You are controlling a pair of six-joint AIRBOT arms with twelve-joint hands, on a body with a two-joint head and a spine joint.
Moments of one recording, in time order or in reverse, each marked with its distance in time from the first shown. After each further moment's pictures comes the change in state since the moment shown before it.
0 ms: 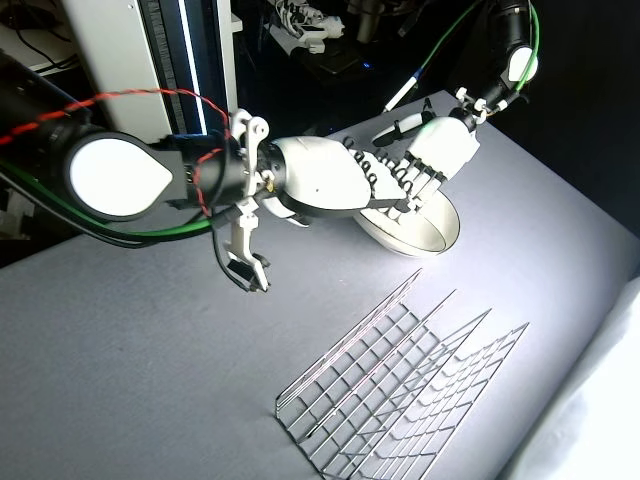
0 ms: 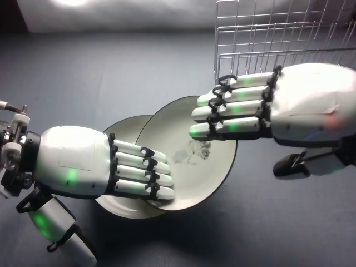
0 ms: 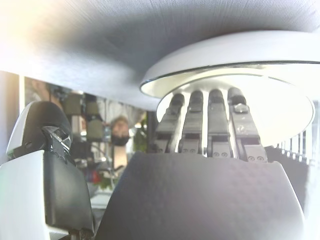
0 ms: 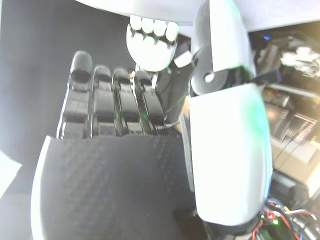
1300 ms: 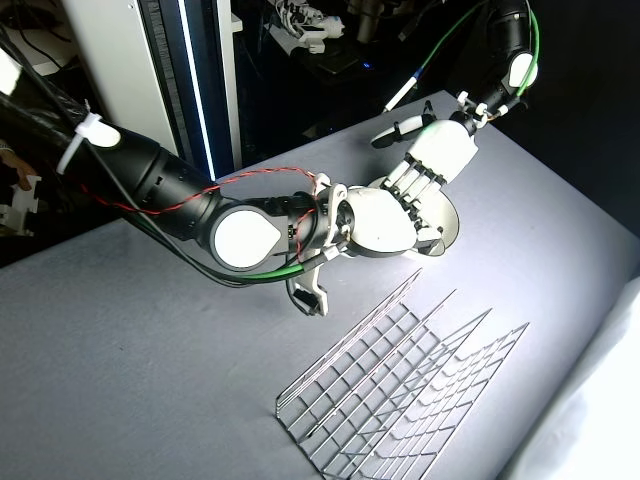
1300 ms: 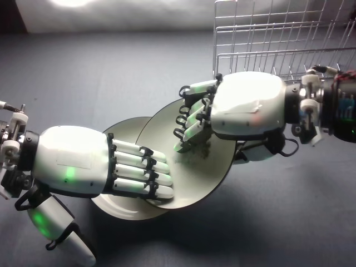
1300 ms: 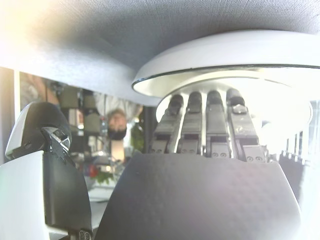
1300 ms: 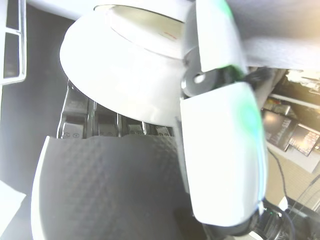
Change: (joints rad) left arm 0.014 -0.018 0.043 -0.042 -0.037 -0.001; right arm 0.024 -0.312 0.282 0.021 -0.034 -0.007
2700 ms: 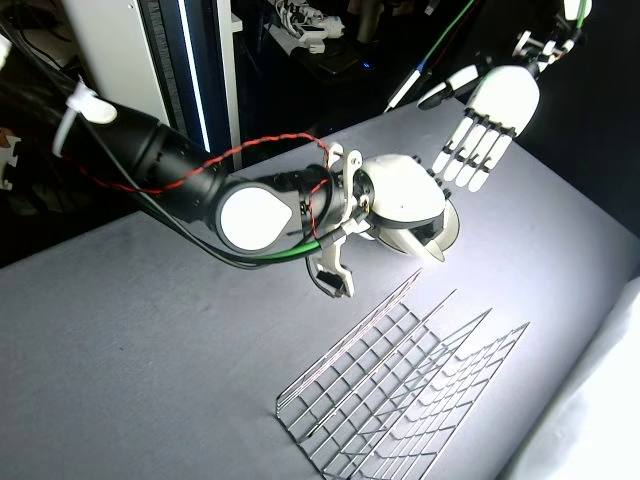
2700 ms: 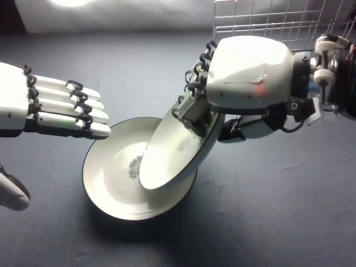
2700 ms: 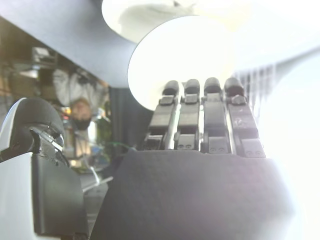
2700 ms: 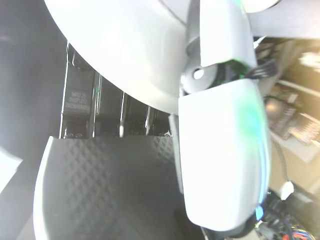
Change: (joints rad) left arm -0.192 0.273 -0.035 0.043 -0.065 -0.238; right arm 0.095 0.093 -0.115 0.038 0.034 -0.013
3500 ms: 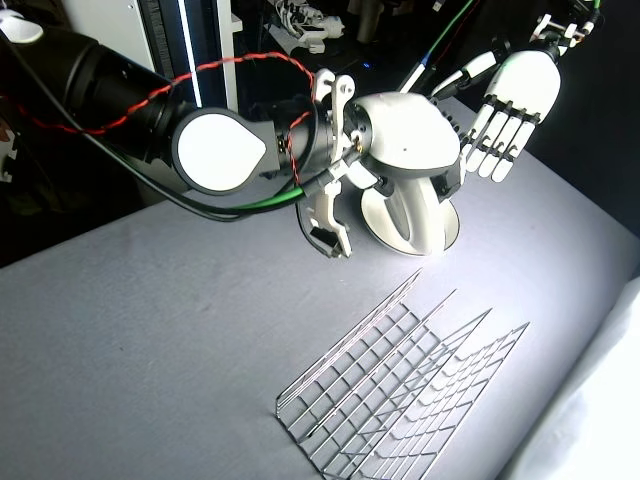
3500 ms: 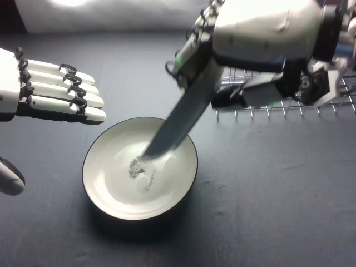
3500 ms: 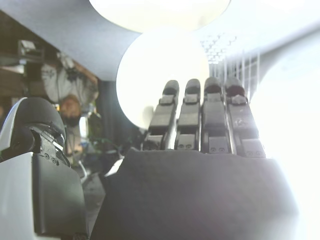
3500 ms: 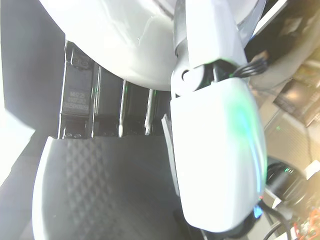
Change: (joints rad) left arm -0.077 0.004 0.028 0.051 -0.024 -0.051; right arm 0.136 0.138 -0.168 0.166 -0.080 0.002
